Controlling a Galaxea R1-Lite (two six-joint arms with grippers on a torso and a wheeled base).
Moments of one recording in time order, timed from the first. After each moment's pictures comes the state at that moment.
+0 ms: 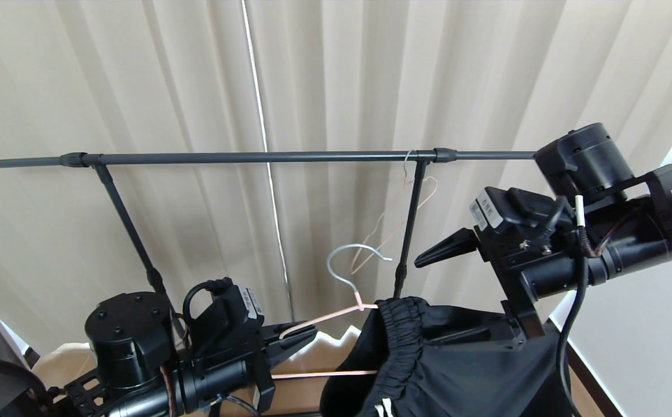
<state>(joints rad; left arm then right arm) -0.57 1.87 -0.23 -1.45 -0.42 0.27 0.47 1.68 -1.23 0.43 0.71 -0.81</state>
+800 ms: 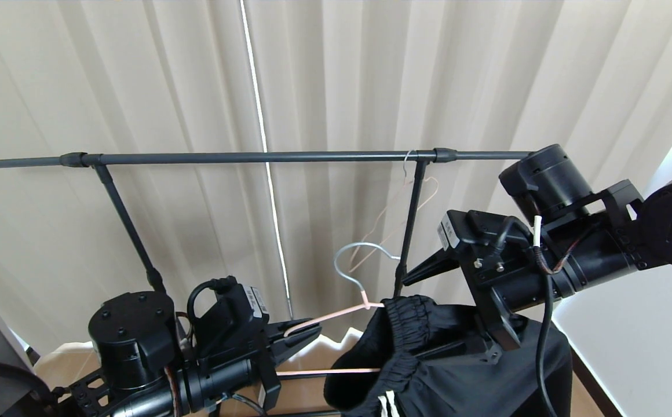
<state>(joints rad) -0.60 1.88 -0.24 -1.46 -0.40 0.27 0.52 1.73 -1.22 0.43 0.64 -0.76</state>
